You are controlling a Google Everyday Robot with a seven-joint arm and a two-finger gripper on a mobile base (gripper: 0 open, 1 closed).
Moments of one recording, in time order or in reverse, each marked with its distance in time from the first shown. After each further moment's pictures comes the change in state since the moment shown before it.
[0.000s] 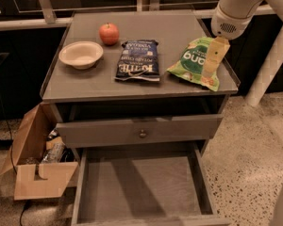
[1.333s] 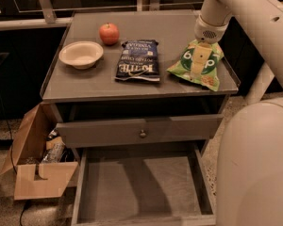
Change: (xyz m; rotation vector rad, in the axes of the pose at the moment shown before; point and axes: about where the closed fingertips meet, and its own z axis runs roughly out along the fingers) arm -0.037 -0.029 0.071 -0.073 -0.022 -0.119
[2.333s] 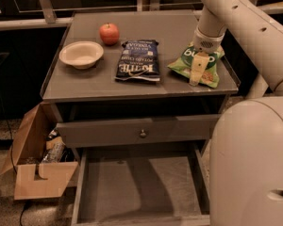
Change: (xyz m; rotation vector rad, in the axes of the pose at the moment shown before) arm 0.013 -0.001 0.045 -0.048 0.035 0.021
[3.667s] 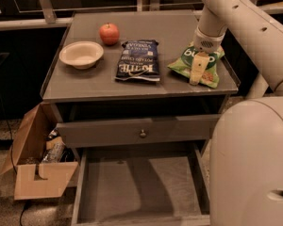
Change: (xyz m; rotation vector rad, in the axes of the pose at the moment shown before) arm 0.000 0.000 0.000 0.000 0.000 0.000
